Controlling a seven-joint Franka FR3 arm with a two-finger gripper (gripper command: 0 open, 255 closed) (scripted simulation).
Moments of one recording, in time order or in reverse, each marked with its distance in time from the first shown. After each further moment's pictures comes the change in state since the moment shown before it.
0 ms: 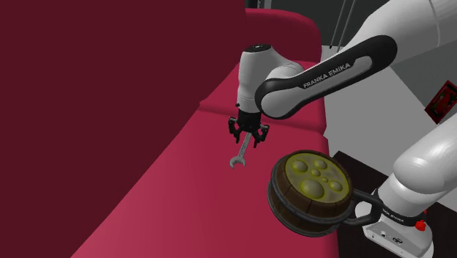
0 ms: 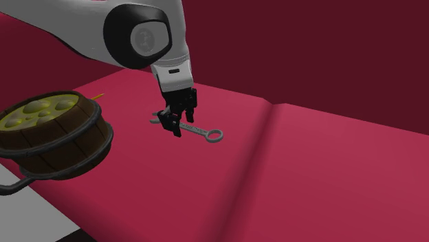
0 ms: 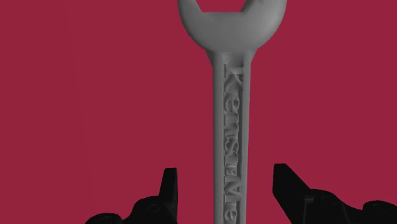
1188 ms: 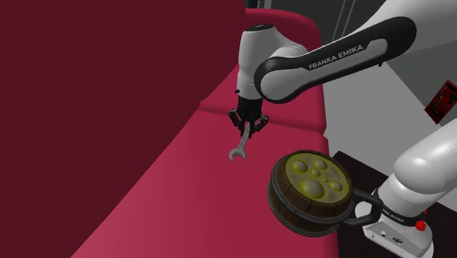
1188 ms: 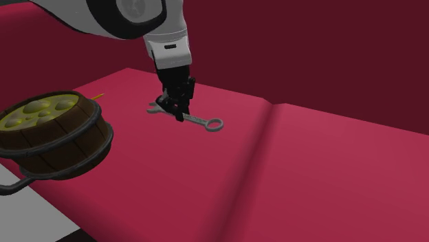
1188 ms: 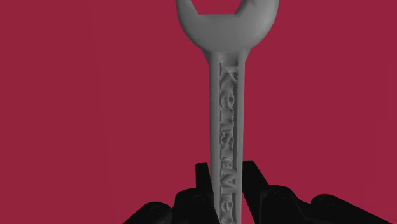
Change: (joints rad) arm 0.008 -0.068 -0.025 0.067 0.049 -0.116 -0.038
